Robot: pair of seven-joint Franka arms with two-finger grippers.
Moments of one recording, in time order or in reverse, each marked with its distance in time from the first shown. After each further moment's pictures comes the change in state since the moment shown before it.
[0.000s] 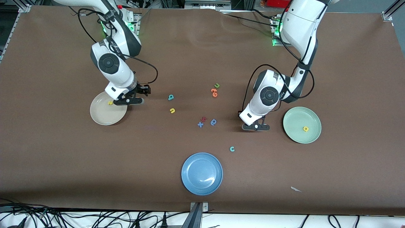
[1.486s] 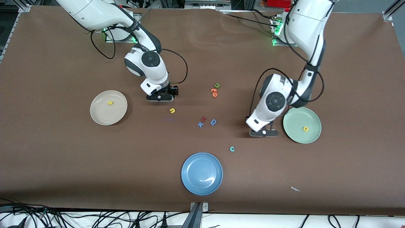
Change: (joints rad) left arm 0.049 -0.005 0.051 0.116 0.065 -0.176 0.047; right arm 0.168 0.253 0.005 0.043 -0.418 0.216 0.563
